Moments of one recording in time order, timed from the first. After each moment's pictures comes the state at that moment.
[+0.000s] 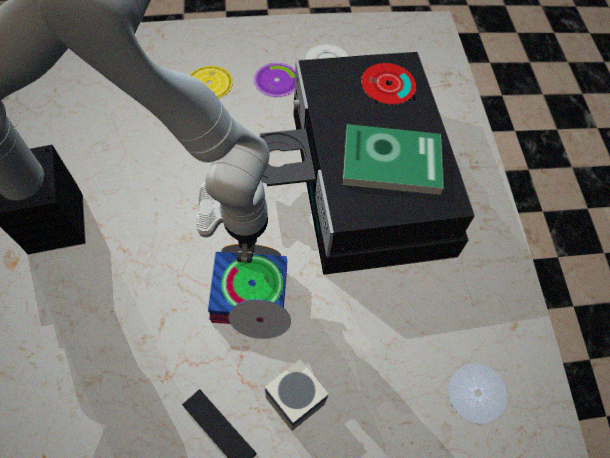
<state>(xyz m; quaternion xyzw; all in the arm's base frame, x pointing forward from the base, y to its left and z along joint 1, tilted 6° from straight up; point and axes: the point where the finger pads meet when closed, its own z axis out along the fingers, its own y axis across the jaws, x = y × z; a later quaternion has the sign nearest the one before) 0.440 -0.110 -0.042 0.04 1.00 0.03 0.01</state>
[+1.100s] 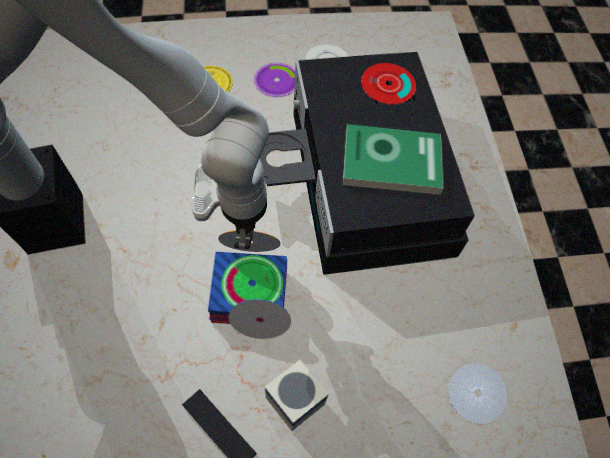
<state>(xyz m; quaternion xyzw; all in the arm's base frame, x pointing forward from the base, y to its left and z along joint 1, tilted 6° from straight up) 0.437 -0.105 0.011 0.04 1.00 0.03 0.01</state>
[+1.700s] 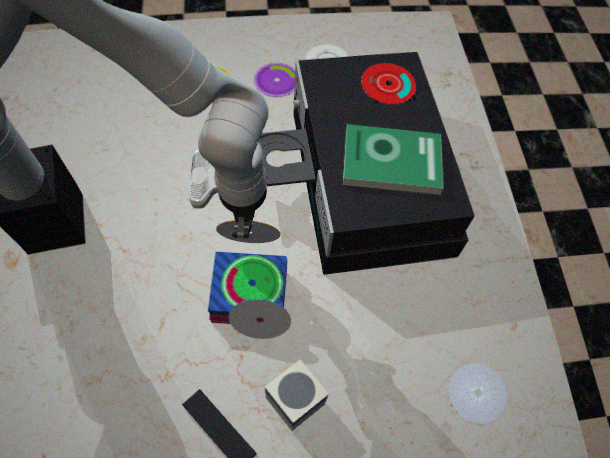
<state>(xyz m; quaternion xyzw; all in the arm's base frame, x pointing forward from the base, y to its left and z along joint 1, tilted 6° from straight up) 0.436 -0.102 0.049 0.04 1.00 0.03 0.01</state>
